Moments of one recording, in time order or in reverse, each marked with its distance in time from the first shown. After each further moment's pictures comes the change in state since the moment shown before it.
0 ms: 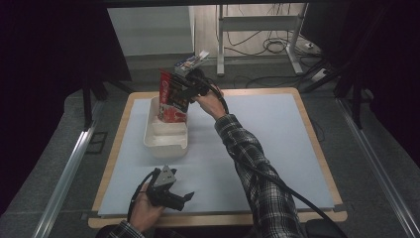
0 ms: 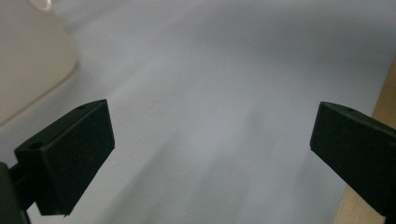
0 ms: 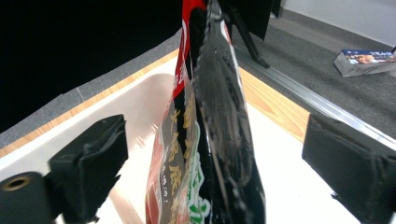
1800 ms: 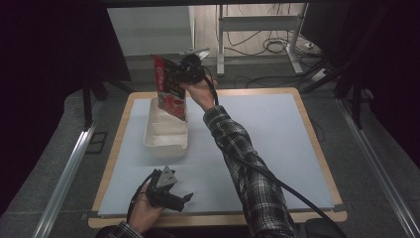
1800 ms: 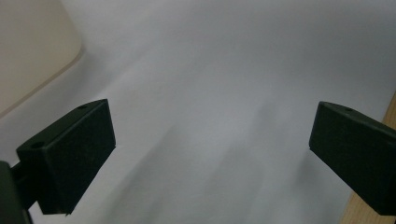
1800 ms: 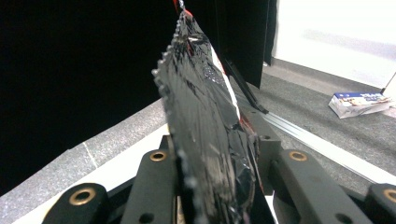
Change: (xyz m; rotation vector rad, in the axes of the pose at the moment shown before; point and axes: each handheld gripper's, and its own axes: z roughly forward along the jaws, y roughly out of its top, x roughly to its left) left arm -0.002 -0.001 0.000 0.063 0.049 0.020; right arm 0.014 0.041 -0.014 -0.199 -0.008 0.051
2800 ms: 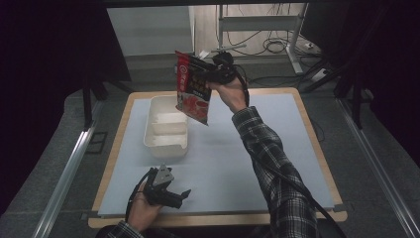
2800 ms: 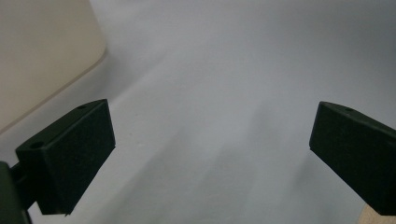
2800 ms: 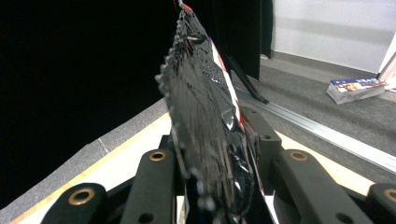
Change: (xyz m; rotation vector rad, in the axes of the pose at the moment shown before) left arm 0.006 0.000 -0.004 -0.021 0.032 -0.028; right arm -0.022 -0.003 -0.103 0.005 0.023 0.062
